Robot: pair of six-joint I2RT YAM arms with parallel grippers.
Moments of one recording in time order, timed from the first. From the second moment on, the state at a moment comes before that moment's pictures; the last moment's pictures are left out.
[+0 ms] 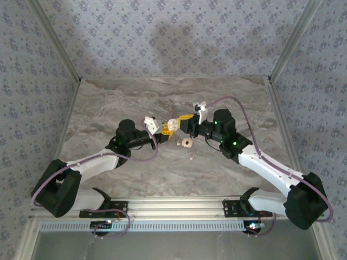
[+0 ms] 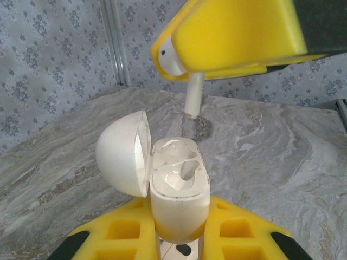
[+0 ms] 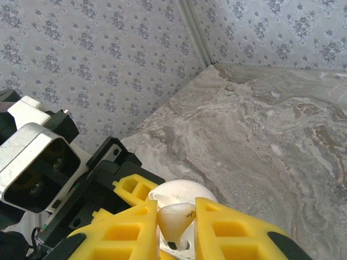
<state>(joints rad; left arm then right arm) -0.59 1.31 0.55 0.65 0.61 0.11 0.64 1.17 0.78 0.22 -0.38 0.36</state>
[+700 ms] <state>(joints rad) -0.59 1.30 0.55 0.65 0.59 0.11 0.66 1.22 0.78 0.25 -0.37 0.40</state>
